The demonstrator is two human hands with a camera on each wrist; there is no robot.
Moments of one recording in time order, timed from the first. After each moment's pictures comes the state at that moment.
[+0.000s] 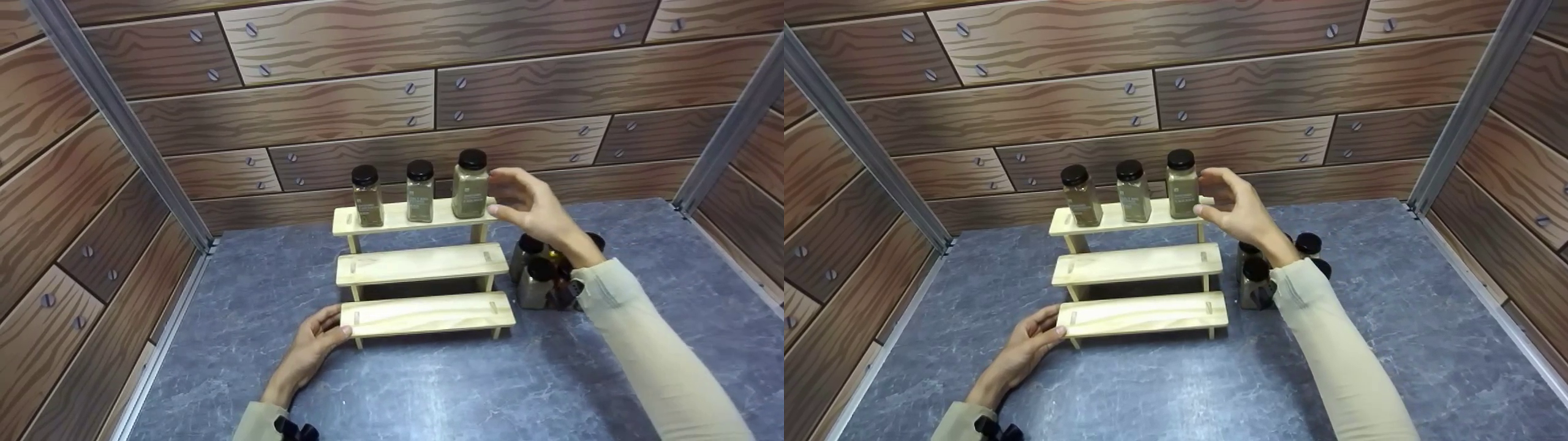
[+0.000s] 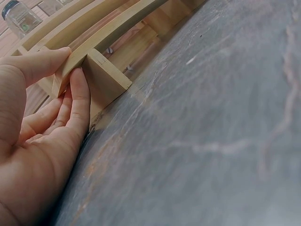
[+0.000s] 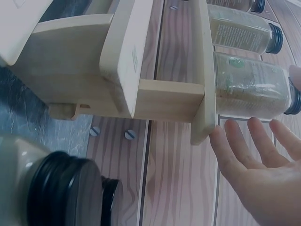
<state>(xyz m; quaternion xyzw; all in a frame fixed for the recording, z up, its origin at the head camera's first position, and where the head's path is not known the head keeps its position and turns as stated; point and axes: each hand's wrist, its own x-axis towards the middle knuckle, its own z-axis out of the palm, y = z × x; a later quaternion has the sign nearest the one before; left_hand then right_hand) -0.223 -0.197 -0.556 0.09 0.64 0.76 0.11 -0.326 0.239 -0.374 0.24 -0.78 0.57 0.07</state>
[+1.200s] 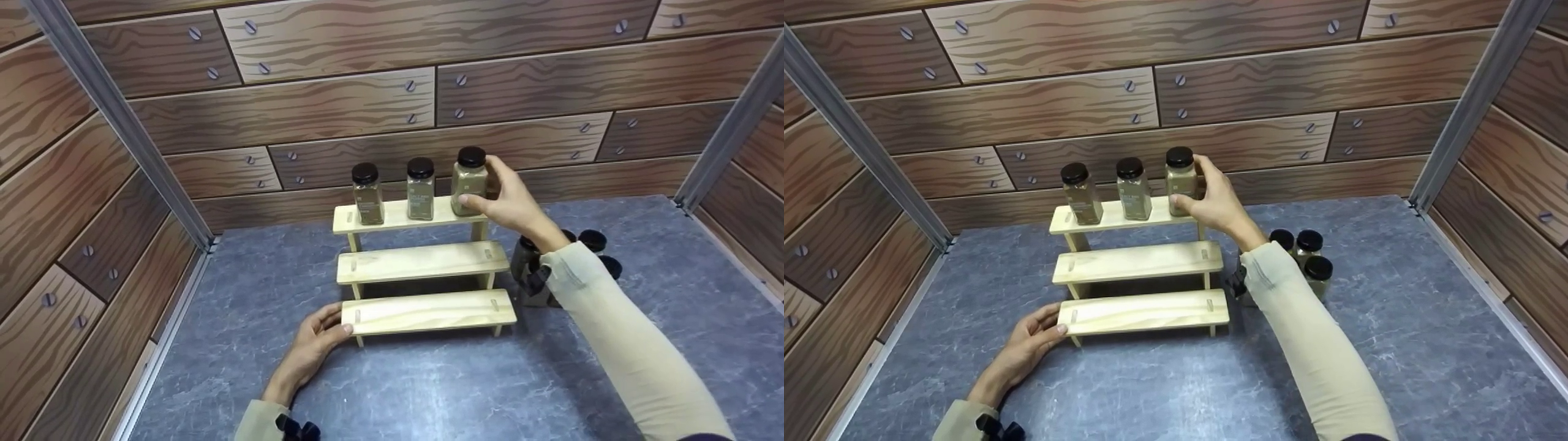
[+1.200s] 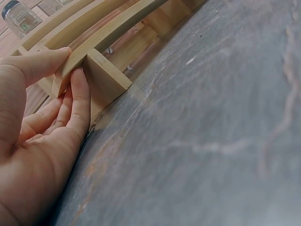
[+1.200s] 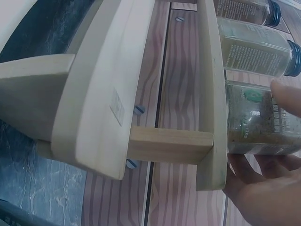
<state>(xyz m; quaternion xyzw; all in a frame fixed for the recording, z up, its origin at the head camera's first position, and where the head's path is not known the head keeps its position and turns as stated) -0.223 -0.197 -0.556 0.10 0.64 0.76 0.11 -0.351 0.200 -0.371 0.21 -0.80 0.56 0.07</state>
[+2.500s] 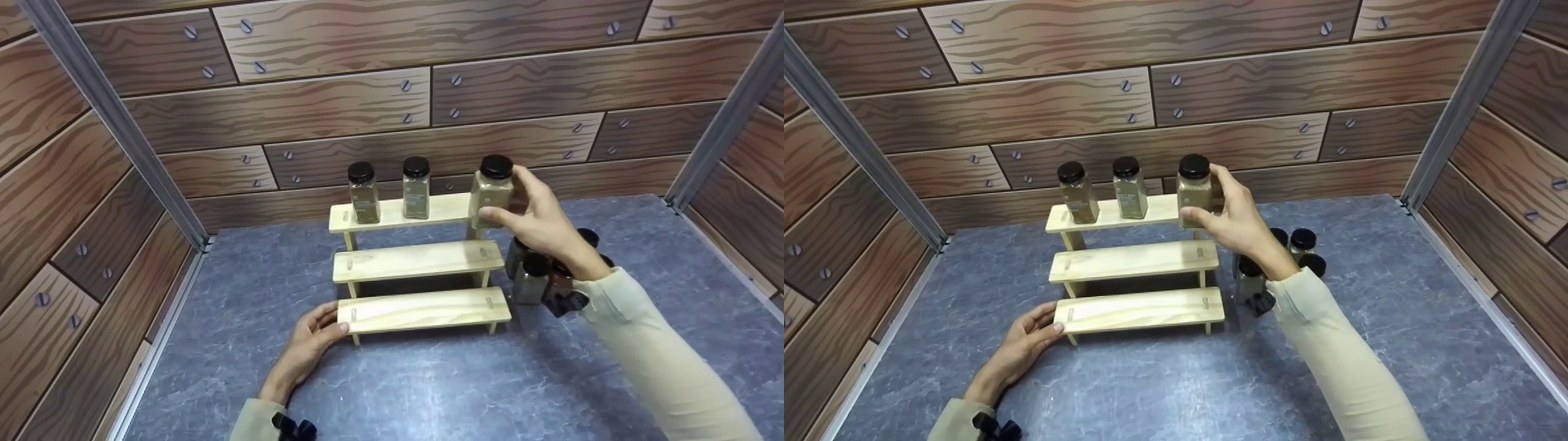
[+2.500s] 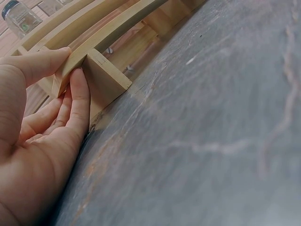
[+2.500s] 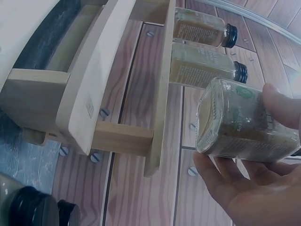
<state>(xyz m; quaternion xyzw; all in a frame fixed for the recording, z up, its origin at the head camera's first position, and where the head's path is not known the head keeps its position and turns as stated) -0.222 -0.197 -0.556 0.09 0.63 0.76 0.11 -0.285 0.224 -0.357 0.24 -0.80 0.53 0.16</state>
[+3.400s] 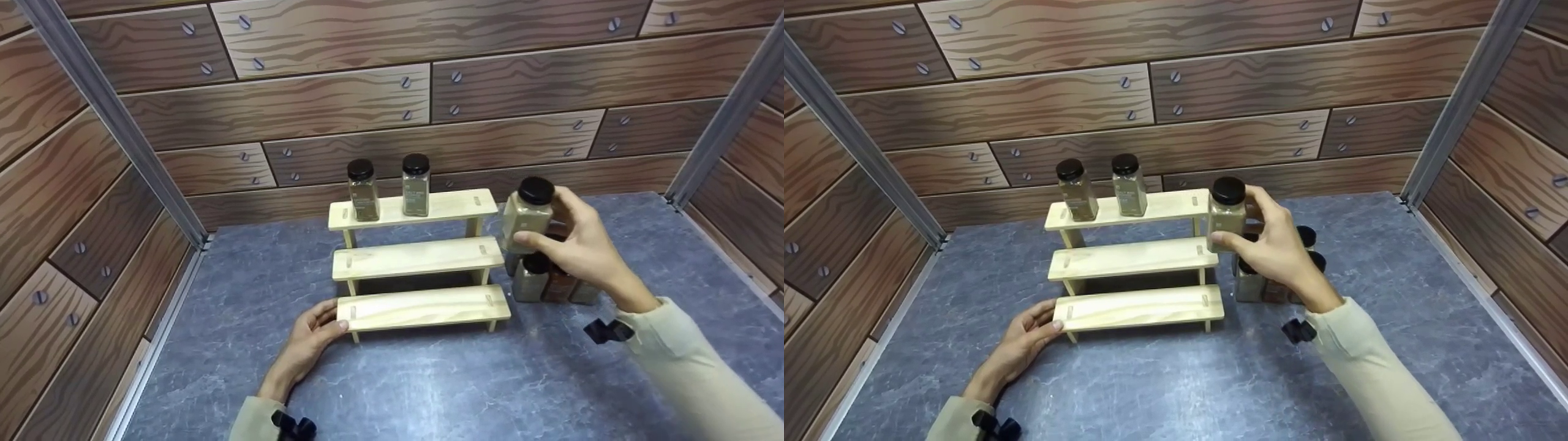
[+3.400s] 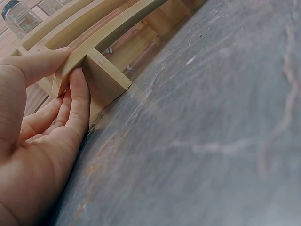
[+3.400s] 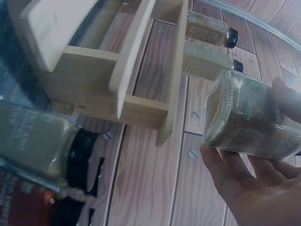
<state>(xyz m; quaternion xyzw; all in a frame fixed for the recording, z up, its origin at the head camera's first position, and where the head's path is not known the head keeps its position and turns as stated) -0.222 -0.196 -0.556 0.09 0.63 0.76 0.11 -0.243 0.263 -0.375 0.22 -0.79 0.55 0.18</state>
